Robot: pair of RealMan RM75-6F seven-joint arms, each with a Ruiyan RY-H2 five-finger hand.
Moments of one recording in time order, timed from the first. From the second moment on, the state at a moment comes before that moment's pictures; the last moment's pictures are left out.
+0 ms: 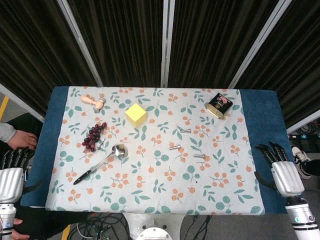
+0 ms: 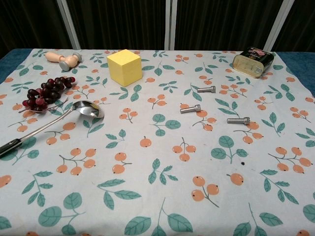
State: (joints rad) left arm -0.02 -1.21 -0.05 -1.58 1.46 1.53 0.11; right arm 0.15 -1.07 0.04 -1.69 -1.56 1.42 0.11
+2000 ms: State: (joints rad) left arm 0.00 -1.24 -0.05 -1.51 1.44 1.54 0.03; right arm 0.59 -1.66 0.13 -1.32 -1.24 0.96 -0.52
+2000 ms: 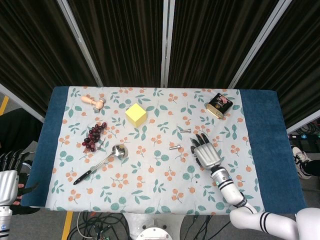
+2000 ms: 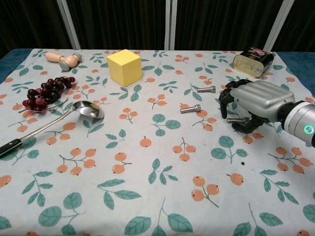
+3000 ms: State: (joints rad) left arm 0.00 -1.24 -0.05 -1.51 1.45 1.54 0.04; right arm 0.56 -1.54 0.11 -1.54 -1.26 0.97 -0.25
